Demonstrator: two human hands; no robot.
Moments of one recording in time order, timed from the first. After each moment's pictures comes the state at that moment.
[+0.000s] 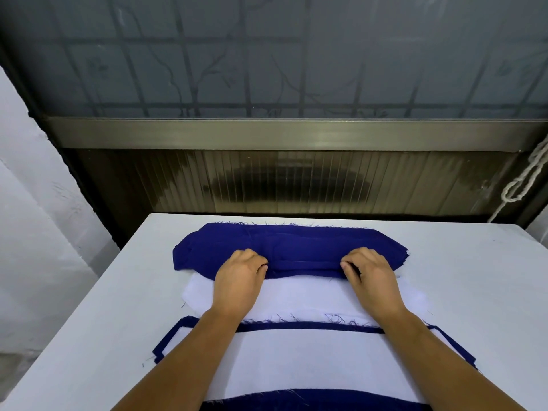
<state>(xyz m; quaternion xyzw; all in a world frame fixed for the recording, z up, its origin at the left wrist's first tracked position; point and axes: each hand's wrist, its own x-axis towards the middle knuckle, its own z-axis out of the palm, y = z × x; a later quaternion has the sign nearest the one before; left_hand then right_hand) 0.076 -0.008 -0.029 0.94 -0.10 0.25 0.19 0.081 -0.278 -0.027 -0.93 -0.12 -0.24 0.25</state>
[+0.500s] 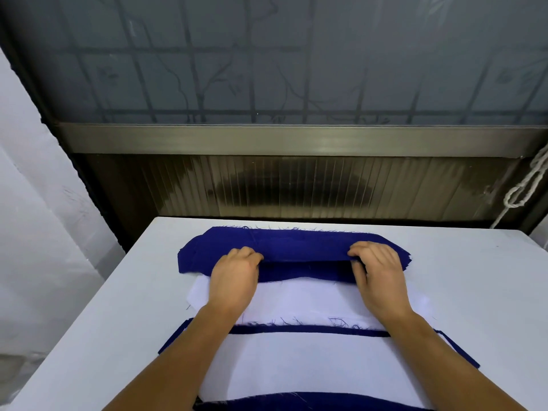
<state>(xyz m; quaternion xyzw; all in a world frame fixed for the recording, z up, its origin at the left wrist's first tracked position) 0.077 0.003 -0.010 0.97 -0.09 0.21 0.11 0.075 -0.276 -0.007 -0.91 -0.14 -0.32 0.22</state>
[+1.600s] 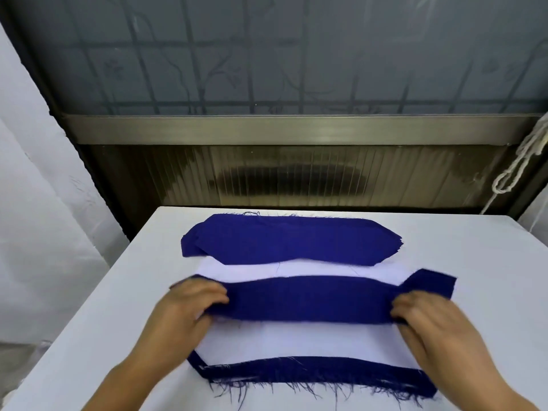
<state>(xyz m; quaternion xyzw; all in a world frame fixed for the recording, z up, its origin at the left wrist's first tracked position) -0.055 0.070 0.023 0.93 -0.20 0.20 0.24 -0.061 -0.329 0.010 -0.89 -0.25 -0.36 0.09</state>
